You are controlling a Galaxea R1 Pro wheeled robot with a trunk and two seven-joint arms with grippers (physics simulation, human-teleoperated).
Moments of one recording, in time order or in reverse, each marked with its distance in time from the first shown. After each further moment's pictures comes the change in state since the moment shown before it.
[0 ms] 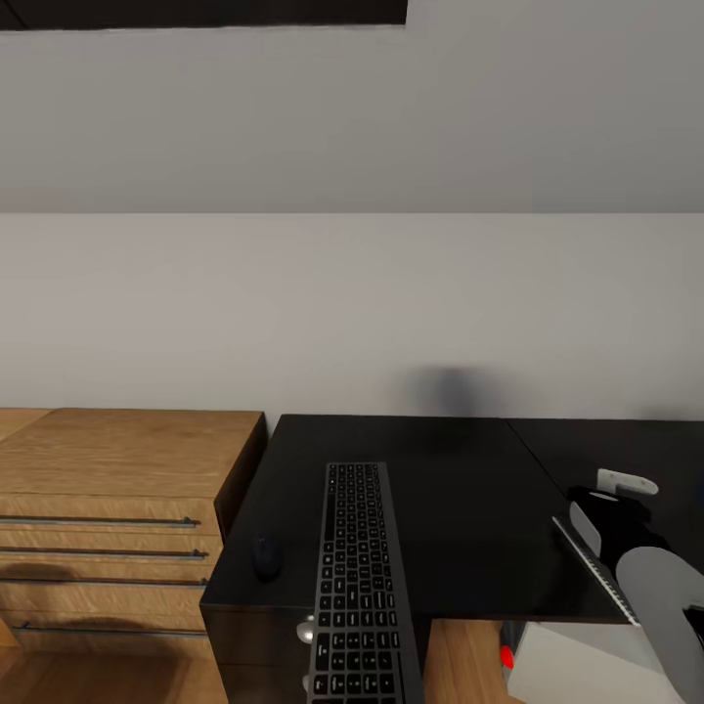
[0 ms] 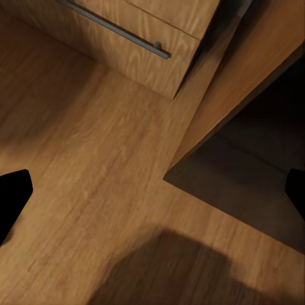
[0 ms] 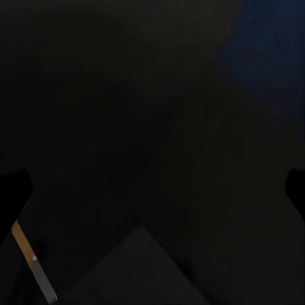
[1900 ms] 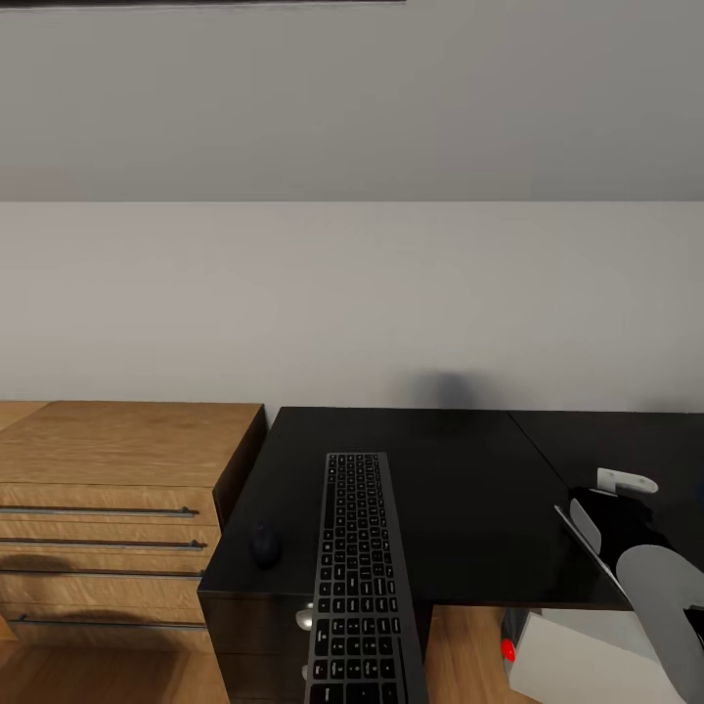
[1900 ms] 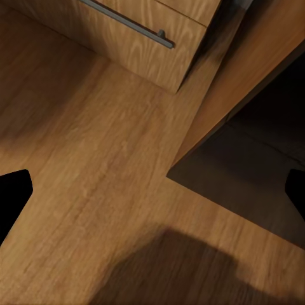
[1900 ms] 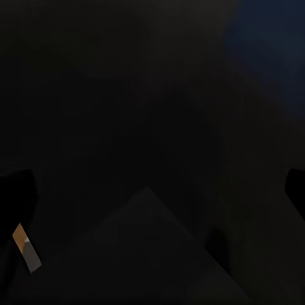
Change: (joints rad) left arm 0.000 0.000 0.000 0.001 0.000 -0.002 -0.001; right arm -0.001 0.000 0.002 -0.024 0.006 0.068 -0.003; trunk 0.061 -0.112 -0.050
